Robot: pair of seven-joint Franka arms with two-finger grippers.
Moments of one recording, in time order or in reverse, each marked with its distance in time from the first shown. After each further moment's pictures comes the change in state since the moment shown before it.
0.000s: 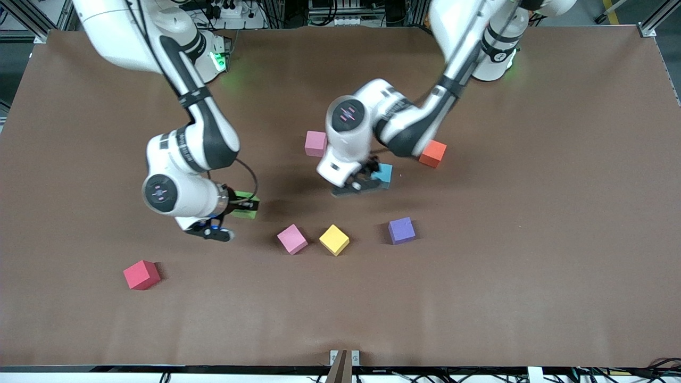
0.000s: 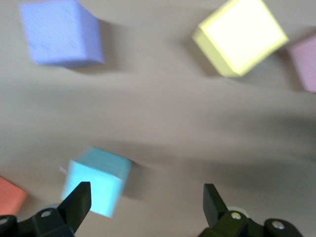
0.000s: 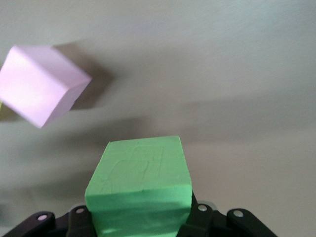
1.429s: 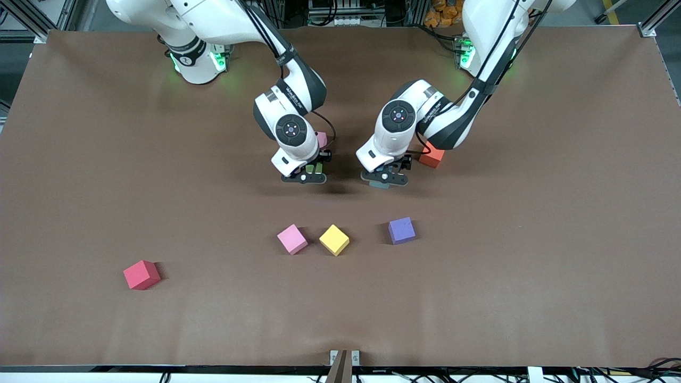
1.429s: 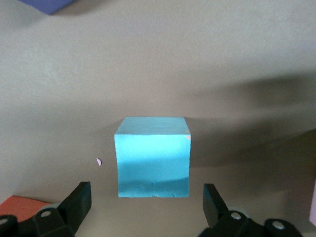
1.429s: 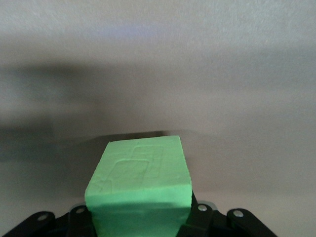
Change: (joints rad) left arm 0.168 -0.153 -0.153 -0.475 0.000 0.285 0.314; right arm 0.383 0.020 0.000 -0.207 0.000 0.234 0.196
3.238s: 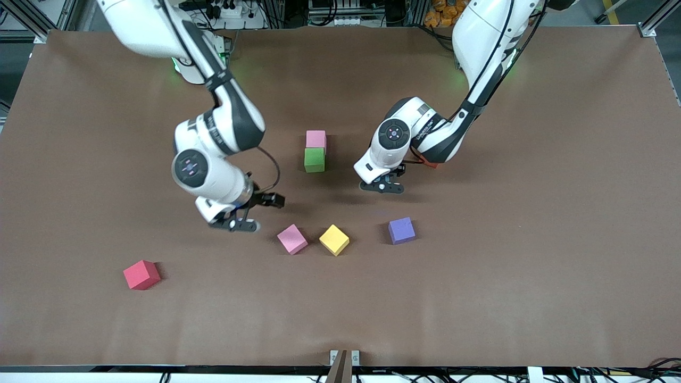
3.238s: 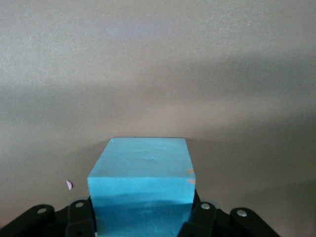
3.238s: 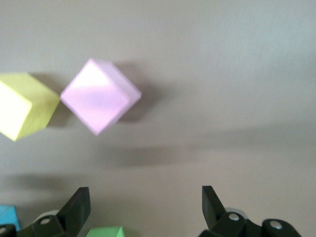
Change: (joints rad) left arm -0.002 0.110 -0.001 0.052 0.000 0.052 -0.101; right arm -0.342 -0.013 -0.022 0.224 -0.001 -0.085 -0.284
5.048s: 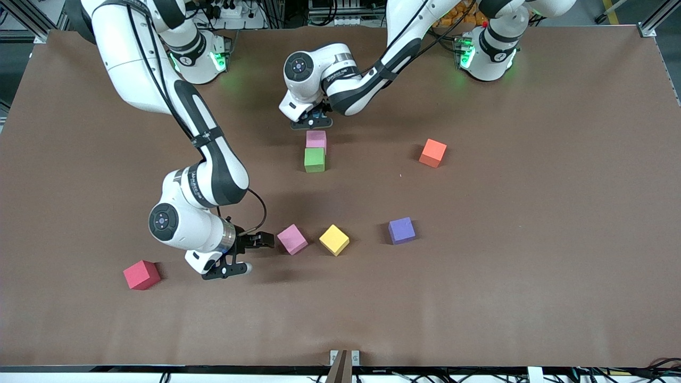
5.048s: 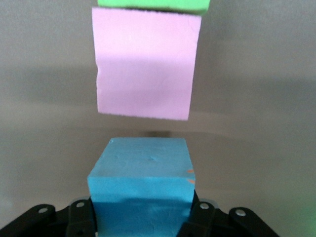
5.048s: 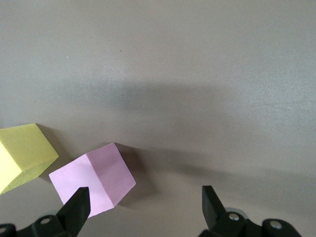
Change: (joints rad) left arm -0.297 0.153 -0.168 0.290 0.008 -0.180 -0.553; right arm -0.100 0.253 0.025 0.277 0.112 0.045 -0.349
